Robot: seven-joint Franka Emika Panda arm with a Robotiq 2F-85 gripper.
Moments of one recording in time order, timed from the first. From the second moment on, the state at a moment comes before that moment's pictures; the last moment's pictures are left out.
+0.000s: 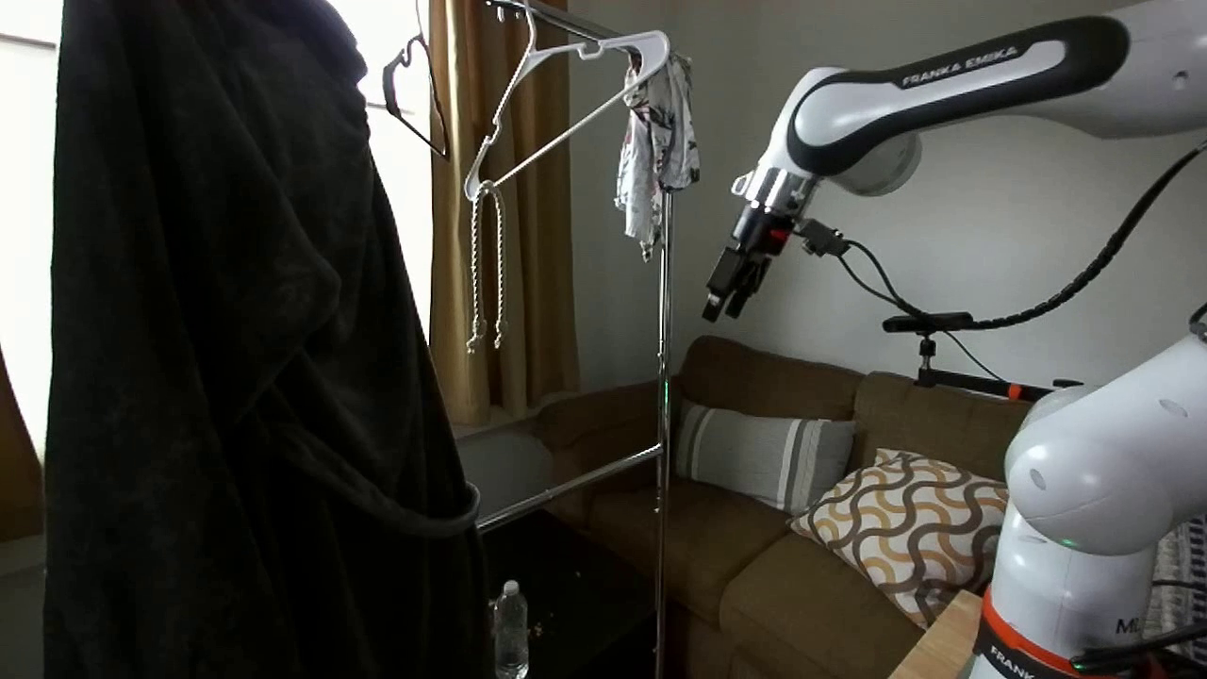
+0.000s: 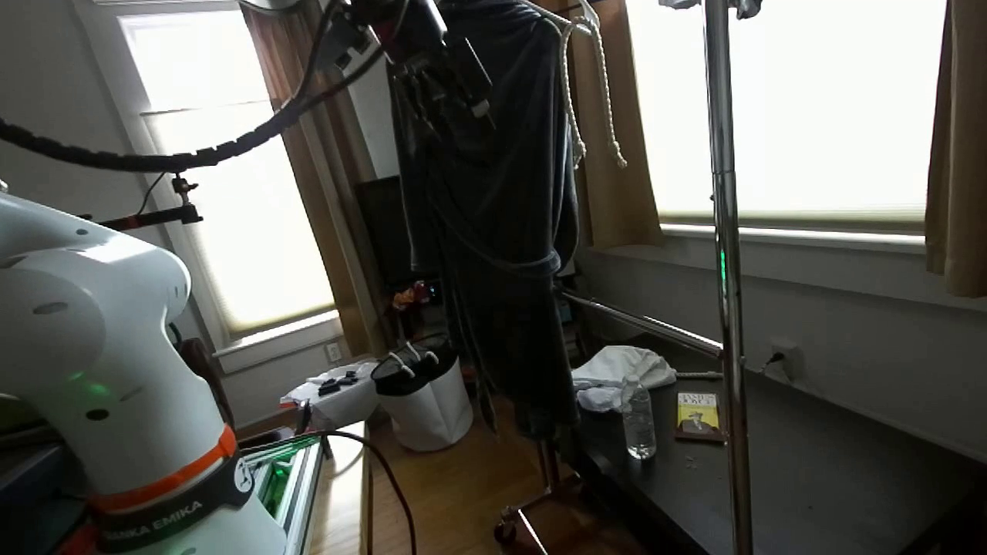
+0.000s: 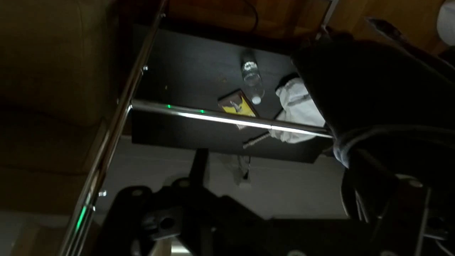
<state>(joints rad) 0.12 -0.81 -0.05 -2.51 0.13 2.09 -0.30</state>
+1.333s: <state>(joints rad) 0.33 -1.07 0.00 -2.35 0.17 2.34 -0.31</state>
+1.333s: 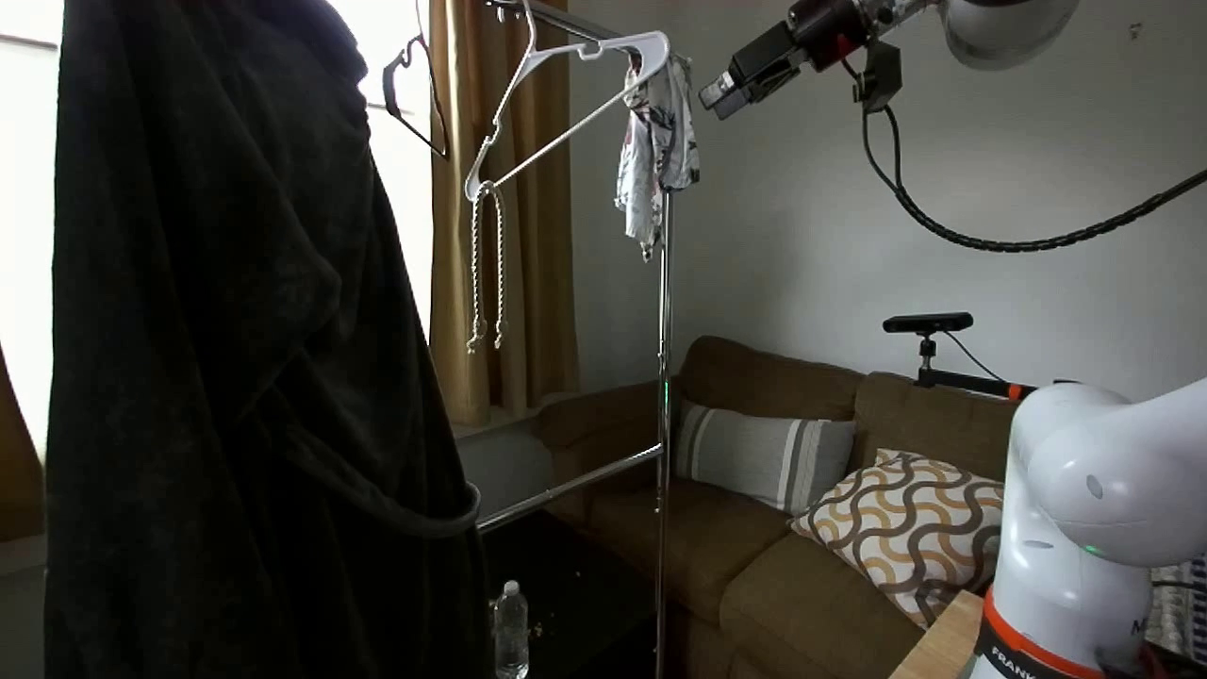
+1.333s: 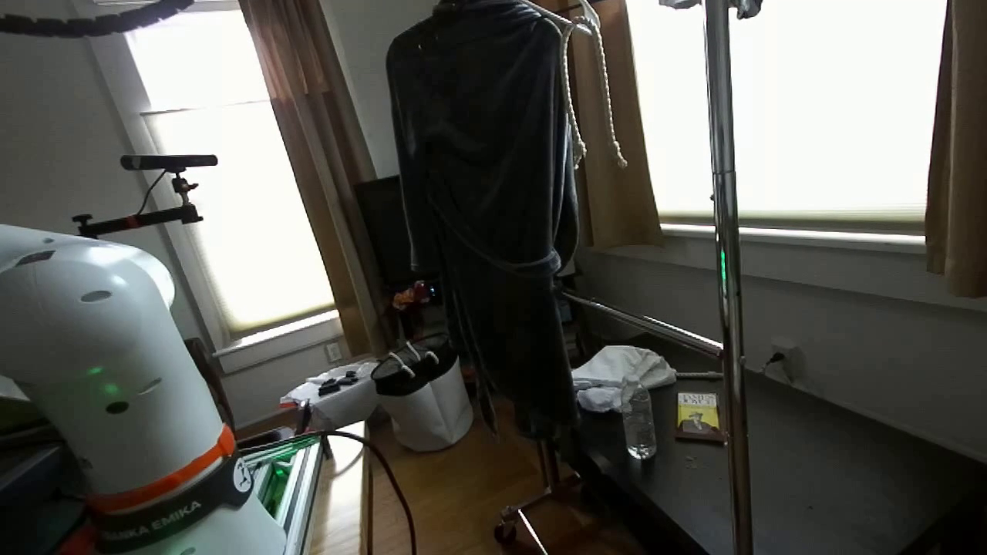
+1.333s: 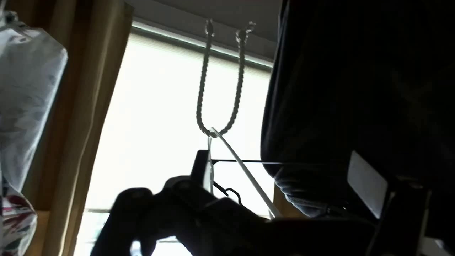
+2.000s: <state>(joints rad) 0.38 -0.96 0.04 -2.19 0.25 2.49 -0.15</state>
